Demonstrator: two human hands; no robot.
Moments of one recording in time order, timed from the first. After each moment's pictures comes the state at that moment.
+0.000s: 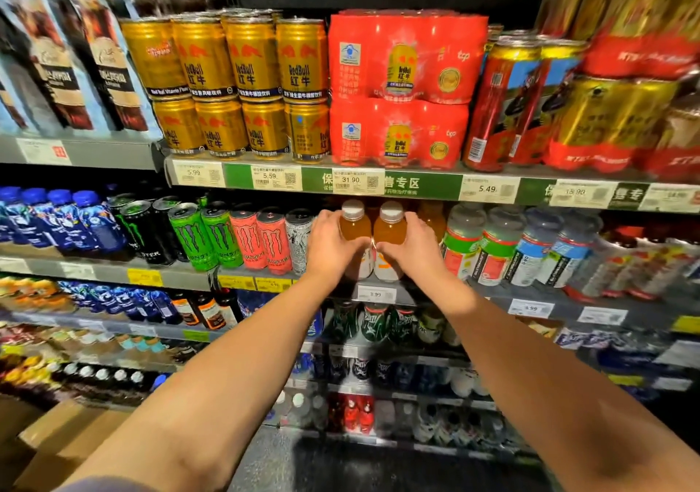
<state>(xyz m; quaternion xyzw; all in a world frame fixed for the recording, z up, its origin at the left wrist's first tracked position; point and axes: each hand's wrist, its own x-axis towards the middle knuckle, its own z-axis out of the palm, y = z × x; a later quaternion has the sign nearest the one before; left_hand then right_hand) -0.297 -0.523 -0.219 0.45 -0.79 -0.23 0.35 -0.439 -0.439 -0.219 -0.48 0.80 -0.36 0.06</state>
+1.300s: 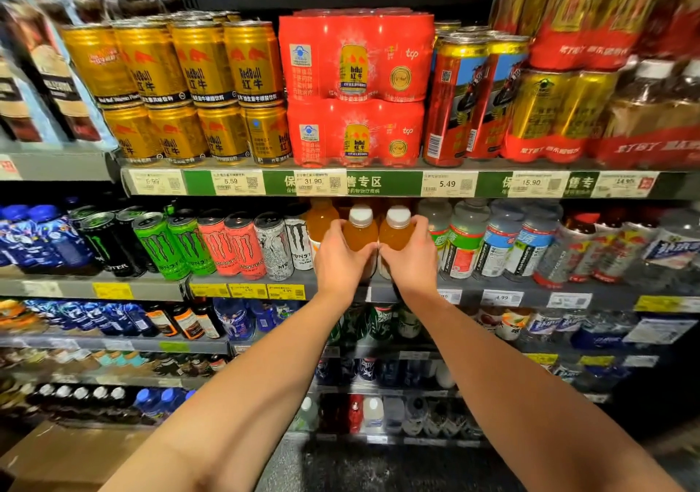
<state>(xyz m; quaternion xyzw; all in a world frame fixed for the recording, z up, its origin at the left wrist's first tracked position) -0.344 -0.467 -0.230 0.48 -0.75 -0.25 0.38 -0.452 -0.399 -0.237 -0.34 0.81 -0.48 0.04</state>
